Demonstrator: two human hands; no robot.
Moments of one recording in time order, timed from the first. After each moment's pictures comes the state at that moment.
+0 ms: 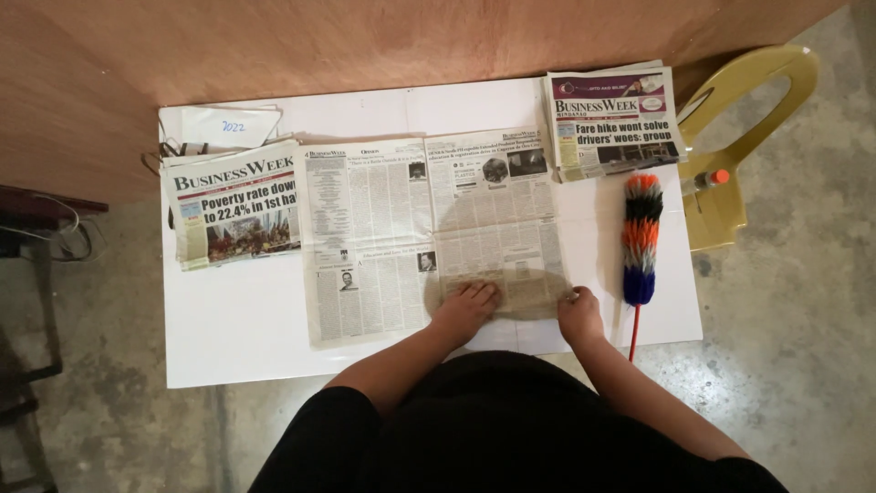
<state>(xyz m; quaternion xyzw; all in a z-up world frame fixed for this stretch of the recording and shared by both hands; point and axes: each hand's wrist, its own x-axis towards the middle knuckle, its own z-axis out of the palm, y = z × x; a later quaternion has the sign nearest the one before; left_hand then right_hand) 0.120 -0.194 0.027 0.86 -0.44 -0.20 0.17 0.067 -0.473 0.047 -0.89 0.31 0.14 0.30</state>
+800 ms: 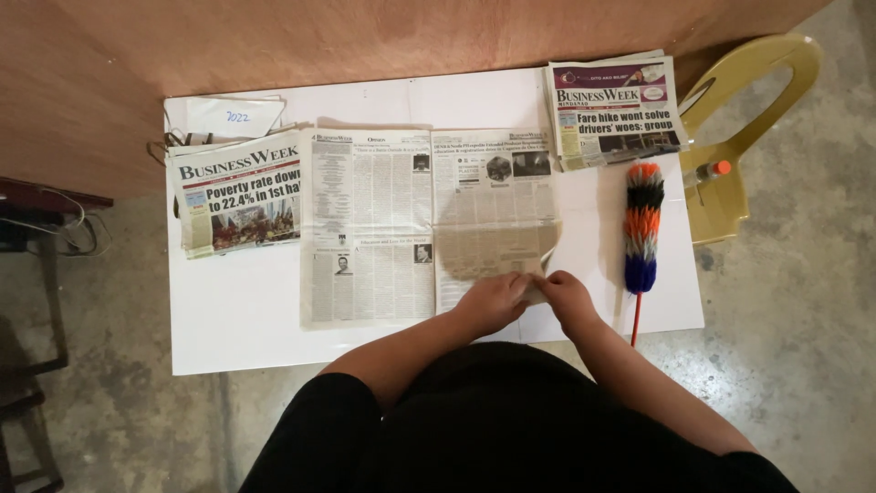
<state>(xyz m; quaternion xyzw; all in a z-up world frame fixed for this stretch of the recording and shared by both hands) 0.127 -0.225 0.134 0.82 -0.39 -0.16 0.40 0.085 -0.443 0.077 -0.76 0.34 0.19 0.53</state>
